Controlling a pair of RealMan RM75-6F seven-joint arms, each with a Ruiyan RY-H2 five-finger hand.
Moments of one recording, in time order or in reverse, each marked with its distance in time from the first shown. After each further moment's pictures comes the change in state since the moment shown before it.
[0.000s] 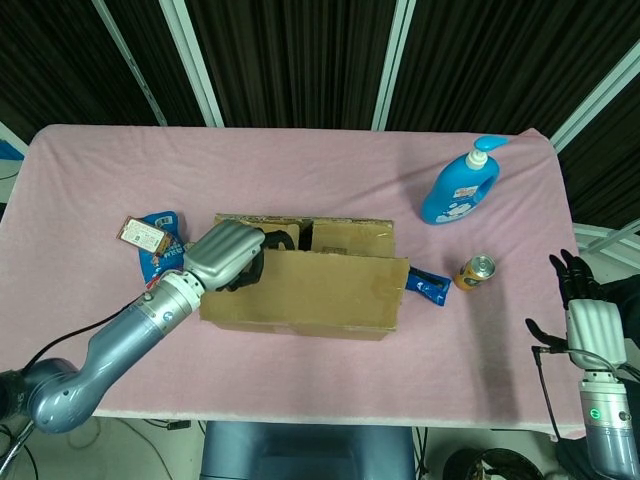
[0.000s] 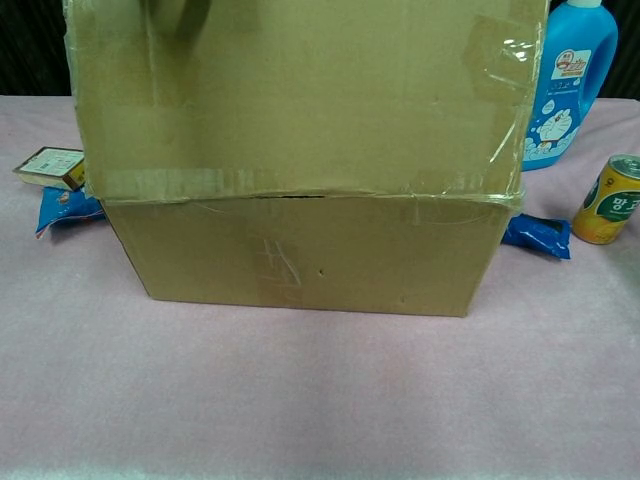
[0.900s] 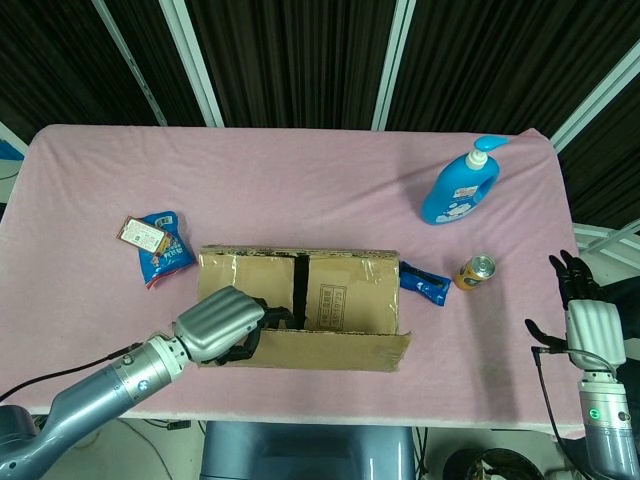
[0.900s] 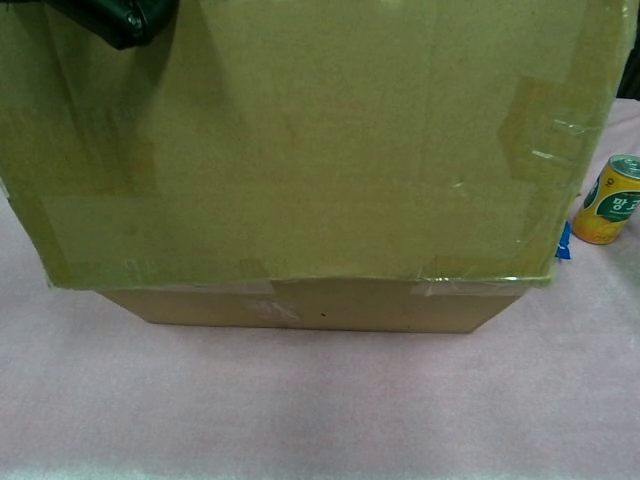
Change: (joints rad) left arm 0.151 0.147 0.041 -0.213 0.342 -0.080 -0.169; right arm -0.004 -0.001 0.006 -0.005 0.004 -0.009 0.002
